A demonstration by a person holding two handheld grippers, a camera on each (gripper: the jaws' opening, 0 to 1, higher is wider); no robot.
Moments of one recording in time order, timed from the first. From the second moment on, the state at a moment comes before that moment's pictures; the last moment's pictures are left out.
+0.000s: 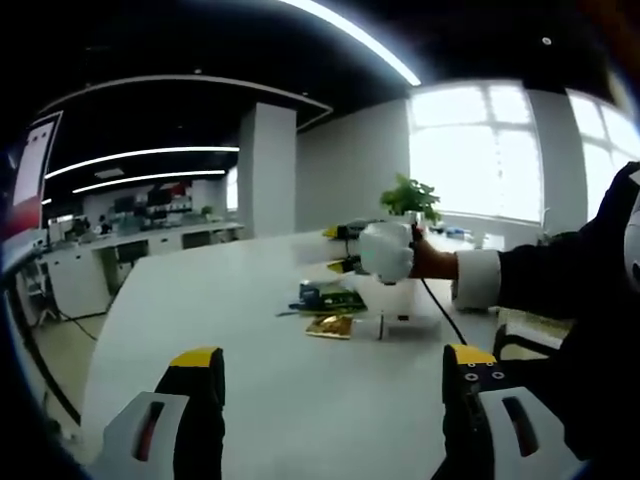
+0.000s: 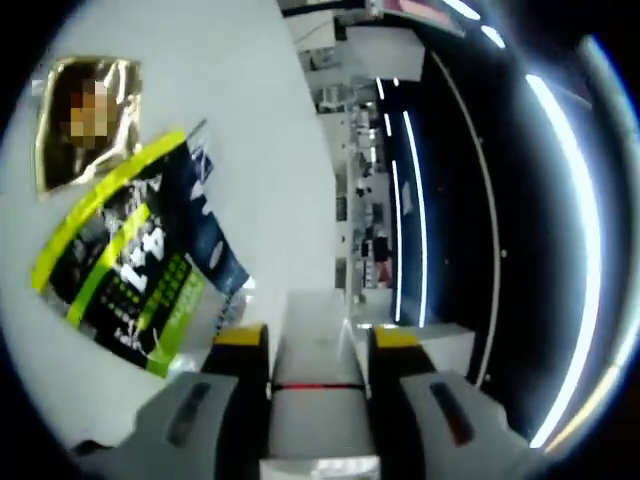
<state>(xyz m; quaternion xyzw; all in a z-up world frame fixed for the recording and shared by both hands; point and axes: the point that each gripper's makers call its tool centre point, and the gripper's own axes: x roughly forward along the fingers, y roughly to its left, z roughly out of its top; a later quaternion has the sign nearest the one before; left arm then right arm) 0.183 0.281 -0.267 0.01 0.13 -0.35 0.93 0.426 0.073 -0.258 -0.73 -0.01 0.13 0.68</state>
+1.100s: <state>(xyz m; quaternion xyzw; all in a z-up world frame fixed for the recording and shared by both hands) 0.175 0.259 -0.244 -0.08 0.07 -0.42 0.90 0.261 0.148 -0.172 -0.66 -0.19 0.24 0.68</state>
